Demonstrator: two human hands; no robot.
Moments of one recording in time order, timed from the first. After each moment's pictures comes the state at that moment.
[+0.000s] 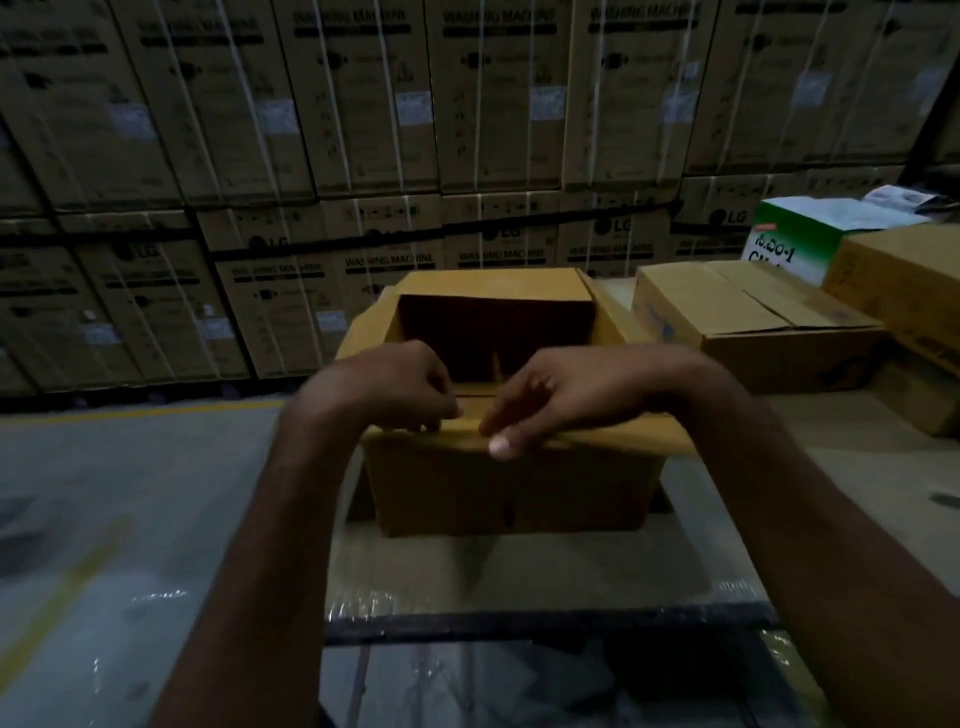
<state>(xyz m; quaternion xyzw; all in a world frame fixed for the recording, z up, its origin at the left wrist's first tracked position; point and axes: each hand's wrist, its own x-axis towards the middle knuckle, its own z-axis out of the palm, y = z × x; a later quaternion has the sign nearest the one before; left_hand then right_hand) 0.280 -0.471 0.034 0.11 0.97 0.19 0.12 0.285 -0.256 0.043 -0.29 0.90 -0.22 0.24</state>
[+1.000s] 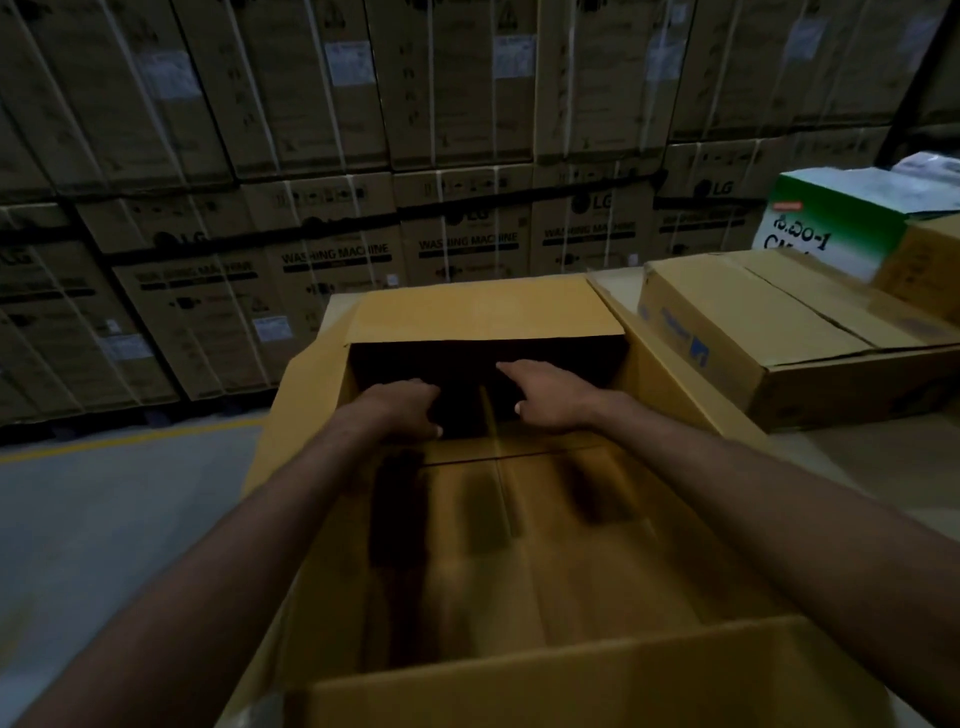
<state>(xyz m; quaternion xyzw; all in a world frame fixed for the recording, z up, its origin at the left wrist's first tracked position) -0.097 -0.484 -0.091 0.16 0.98 -0.02 0.14 -0.080 -0.266 -0.098 -0.13 0.98 -0.13 0.08</state>
